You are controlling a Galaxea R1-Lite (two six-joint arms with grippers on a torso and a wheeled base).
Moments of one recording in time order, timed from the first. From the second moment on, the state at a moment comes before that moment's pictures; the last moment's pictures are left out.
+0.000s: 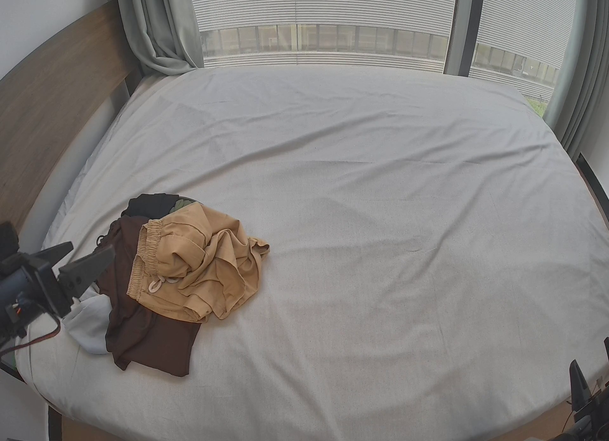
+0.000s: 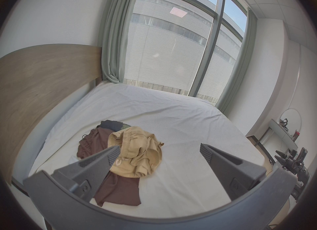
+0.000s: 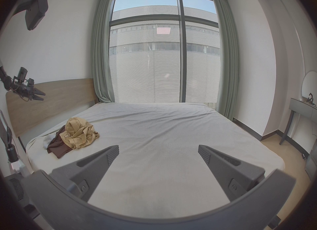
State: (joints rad) left arm -0.16 0.99 -0.46 -0.32 -0.14 -0.17; right arm 0.00 0.02 -0.02 0.00 -0.01 0.00
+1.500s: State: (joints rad) left arm 0.07 1.68 -0.59 -0.71 -0.44 -0.31; right arm 0.00 0.02 -0.02 0.00 -0.01 0.00
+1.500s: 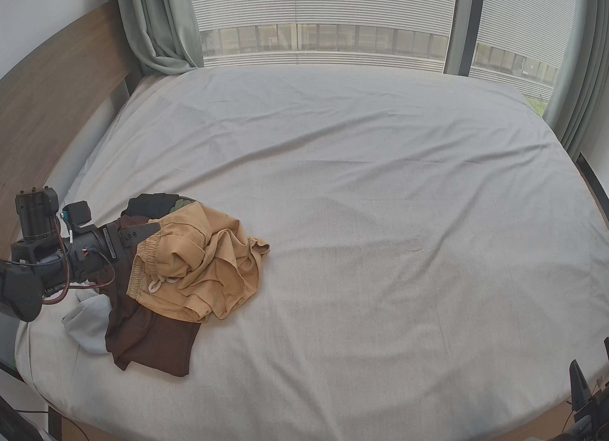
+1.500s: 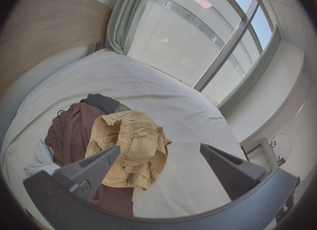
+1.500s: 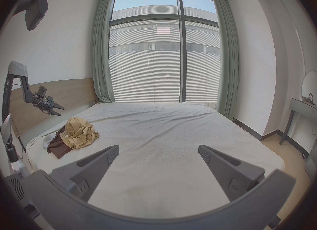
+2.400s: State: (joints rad) left arm 0.12 1.94 -0.65 -0.89 -0.50 -0.39; right arm 0.00 0.02 -0.02 0.00 -0.01 0.00
